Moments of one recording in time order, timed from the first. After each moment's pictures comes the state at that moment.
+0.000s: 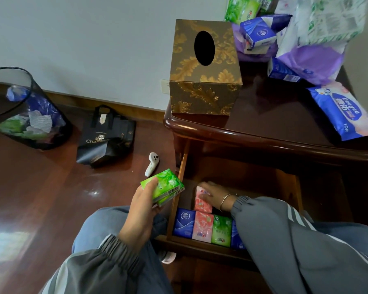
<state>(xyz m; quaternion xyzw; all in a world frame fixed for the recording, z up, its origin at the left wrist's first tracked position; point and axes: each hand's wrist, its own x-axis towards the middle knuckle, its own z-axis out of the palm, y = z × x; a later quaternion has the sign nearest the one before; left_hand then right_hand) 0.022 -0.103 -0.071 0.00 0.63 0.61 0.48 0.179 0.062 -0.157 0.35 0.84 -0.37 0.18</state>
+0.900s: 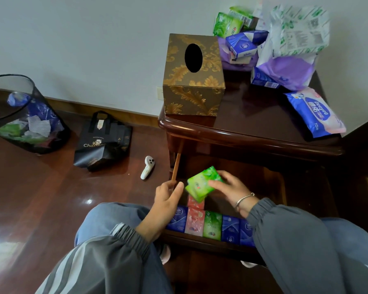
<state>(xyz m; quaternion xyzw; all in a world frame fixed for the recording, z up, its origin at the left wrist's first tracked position) 0.066 -0.098 -0.065 0.23 0.72 0.44 0.48 0.221 0.033 -0.052 0.48 0.54 -0.67 -0.15</state>
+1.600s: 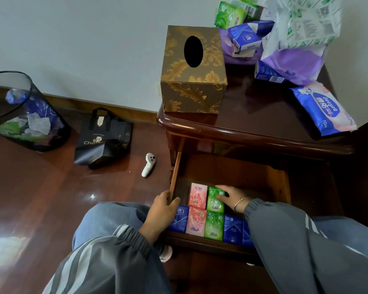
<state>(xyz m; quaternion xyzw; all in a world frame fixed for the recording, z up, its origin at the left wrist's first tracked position) 0.061 -0.094 -0.093 0.24 0.80 0.30 0.46 0.244 0.067 -0.147 0.47 0.77 -0.41 0.13</state>
